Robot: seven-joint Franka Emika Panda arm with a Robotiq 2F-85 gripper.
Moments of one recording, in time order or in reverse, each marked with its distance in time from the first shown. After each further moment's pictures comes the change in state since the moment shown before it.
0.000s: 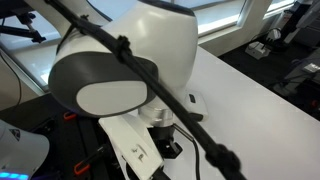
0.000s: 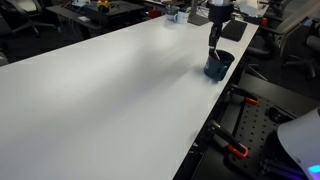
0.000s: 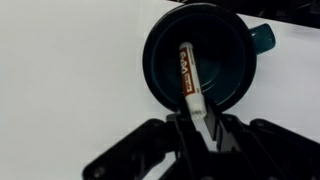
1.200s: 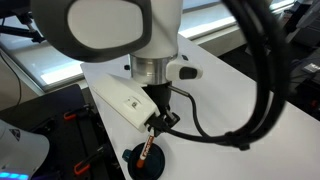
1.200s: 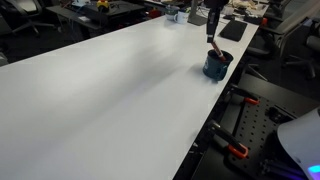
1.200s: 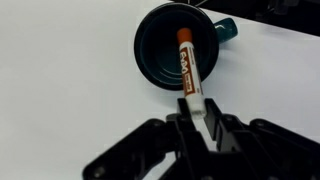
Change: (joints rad) arm 0.083 -0.167 0.048 -0.005 -0.101 -0.179 0.125
